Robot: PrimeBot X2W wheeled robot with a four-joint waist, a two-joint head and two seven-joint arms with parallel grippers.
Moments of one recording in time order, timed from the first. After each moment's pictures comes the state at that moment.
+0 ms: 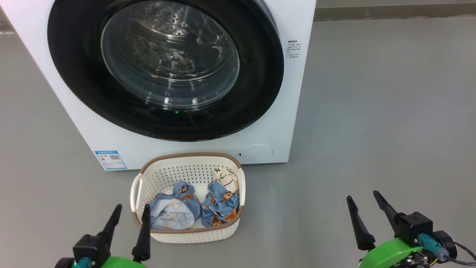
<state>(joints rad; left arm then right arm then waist) -0.10 0.06 -0.13 0.35 -0.23 -0.09 -0.25 -0.06 -0.05 -0.05 0.25 0.06 0.13 -0.20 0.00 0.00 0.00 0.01</state>
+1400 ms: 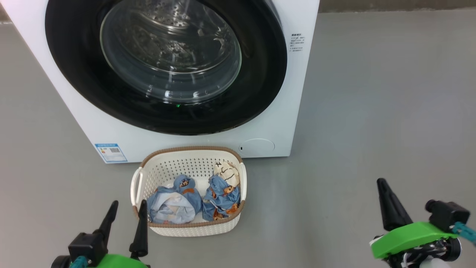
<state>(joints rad) -0.10 0.05 -0.11 0.33 -0.23 -0.09 -0.25 -0.11 -0.05 -0.09 0.27 0.37 0.13 -0.16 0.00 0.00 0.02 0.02</state>
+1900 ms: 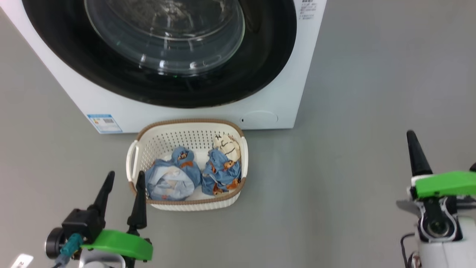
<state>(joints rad) -0.17 0.05 -0.10 0.29 -0.22 -0.09 -0.25 -0.34 -0.05 -0.25 0.35 1.05 0.13 0.04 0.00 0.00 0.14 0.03</state>
